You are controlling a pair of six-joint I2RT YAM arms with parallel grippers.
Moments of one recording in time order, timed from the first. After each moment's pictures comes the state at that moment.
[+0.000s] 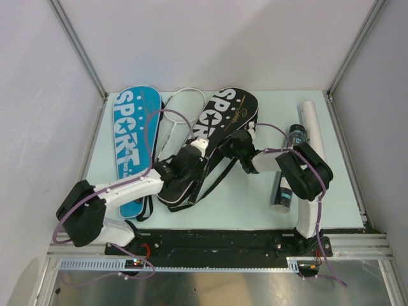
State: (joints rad) left arm -0.81 1.36 0.81 -0.22 -0.26 -0.25; right arm 0.60 1.94 0.96 0.50 0.09 1.24
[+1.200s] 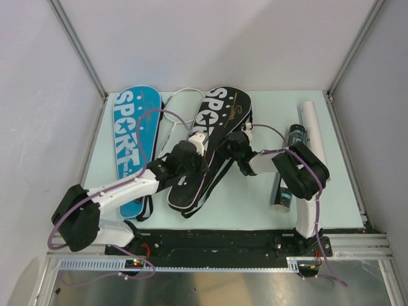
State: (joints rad) left arm -0.79 1.34 0.84 -0.15 -0.01 -0.39; right arm 0.62 1.97 0.96 0.56 0.10 1.25
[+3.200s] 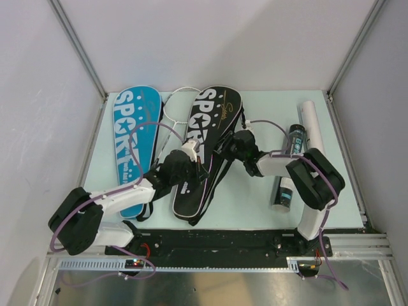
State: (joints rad) left arm -0.74 1.28 0.60 0.15 0.10 -0.53; right arm 0.63 1.83 0.90 0.48 0.00 1.09
